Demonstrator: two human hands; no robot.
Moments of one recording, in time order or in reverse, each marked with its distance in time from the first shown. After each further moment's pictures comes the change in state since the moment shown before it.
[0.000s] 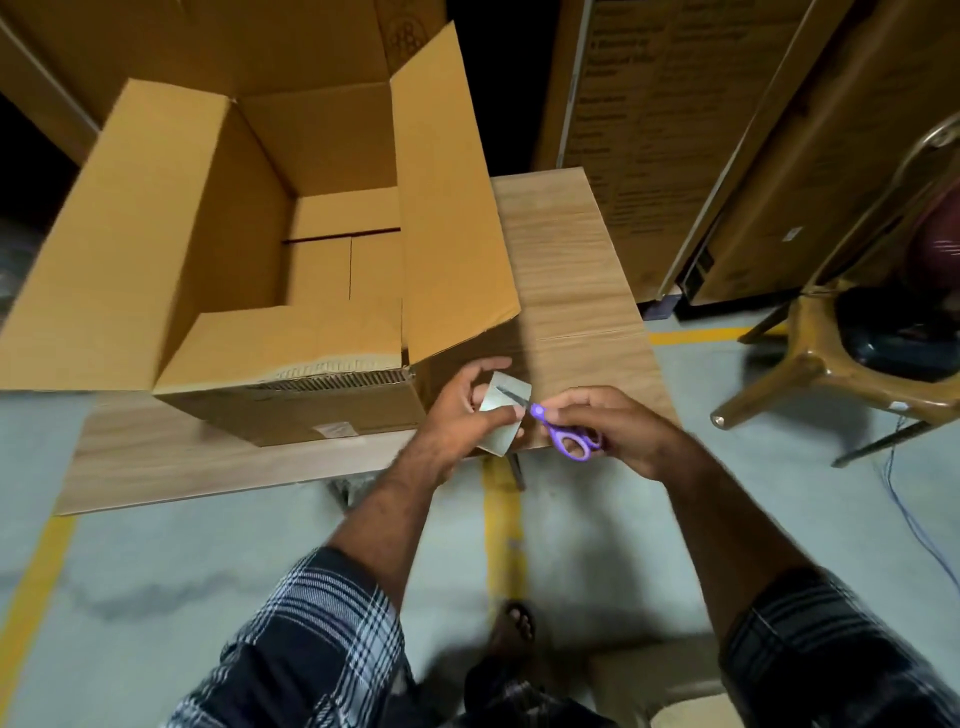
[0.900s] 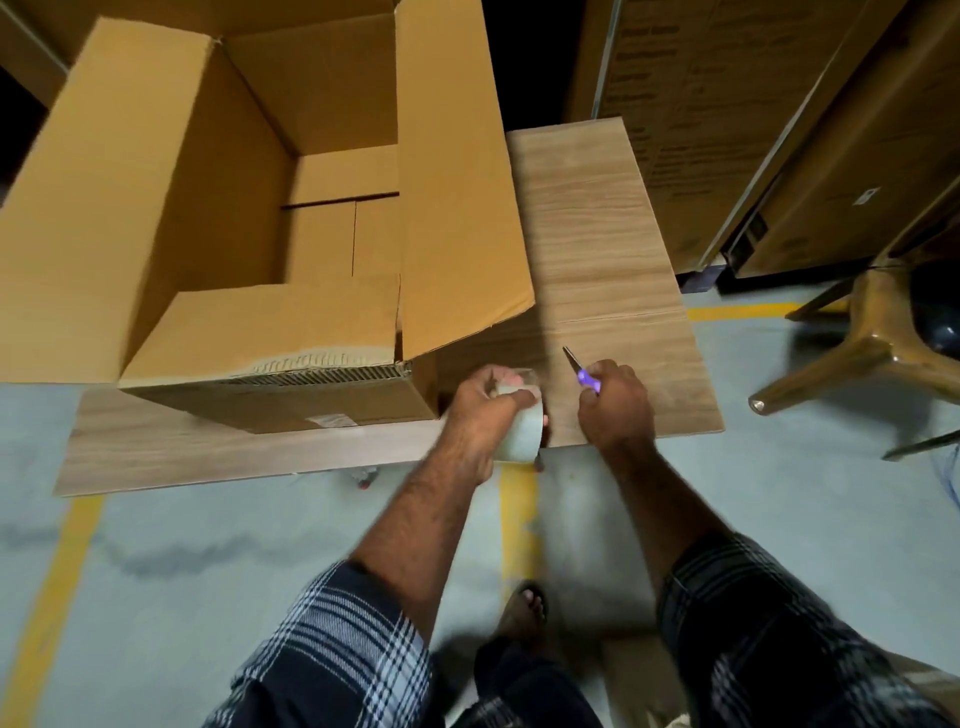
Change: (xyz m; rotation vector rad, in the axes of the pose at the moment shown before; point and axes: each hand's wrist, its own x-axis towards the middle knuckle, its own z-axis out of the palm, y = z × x) left_hand 0.042 -0.021 0.025 -0.143 0.286 -0.262; right_hand 0.102 0.066 0.000 -0.780 0.719 0.005
